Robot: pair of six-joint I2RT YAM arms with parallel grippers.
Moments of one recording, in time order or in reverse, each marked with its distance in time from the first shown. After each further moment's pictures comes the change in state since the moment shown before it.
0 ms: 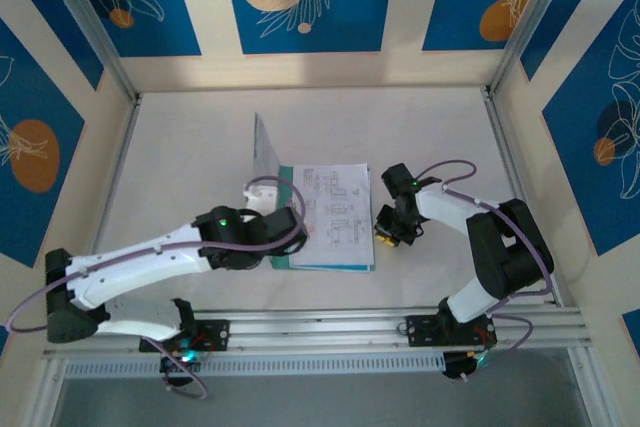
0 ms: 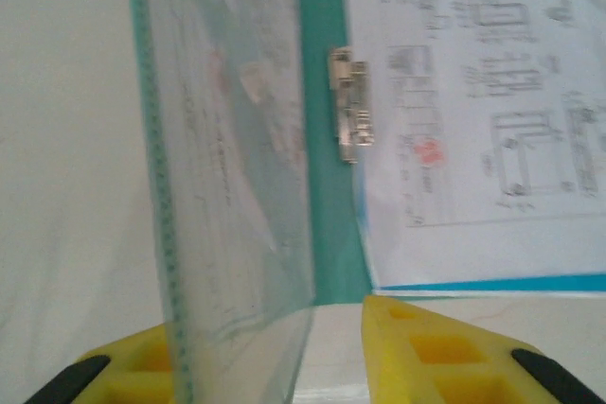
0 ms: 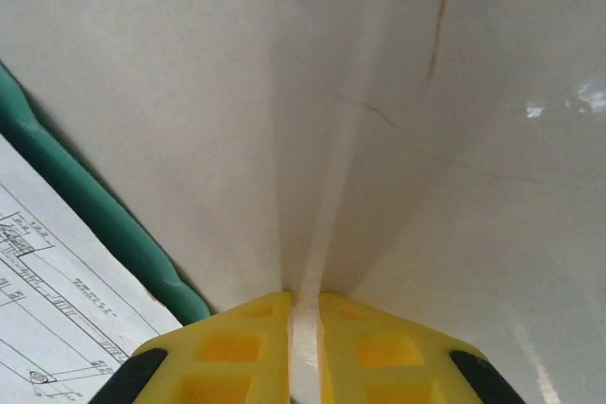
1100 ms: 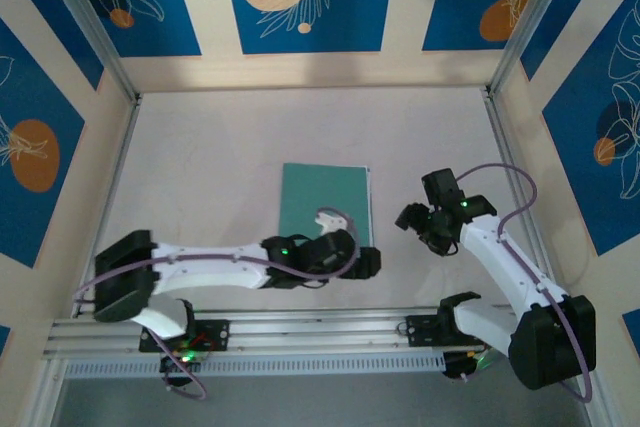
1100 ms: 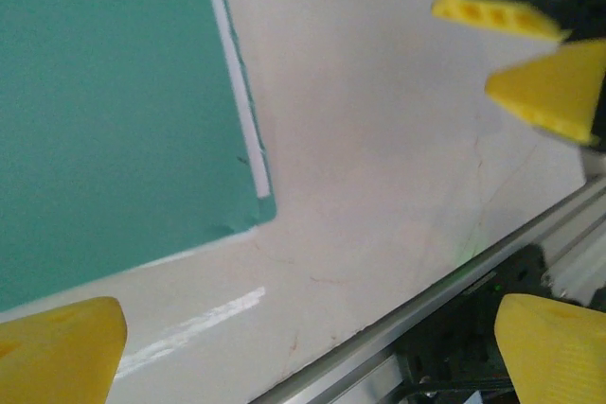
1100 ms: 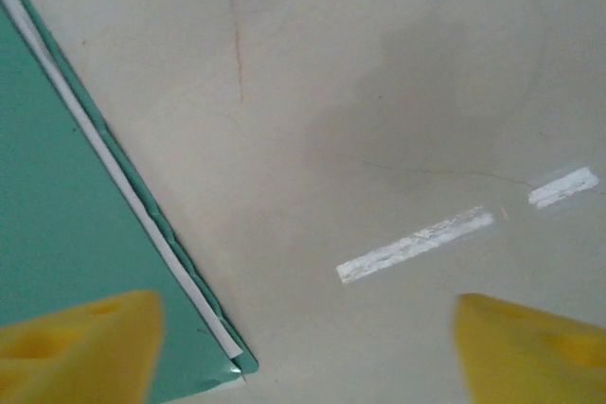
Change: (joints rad) left arm -0.056 0.188 -0.258 0.928 0.380 -0.069; right arm -0.145 -0.508 -0.064 -0.226 0.137 -0.096
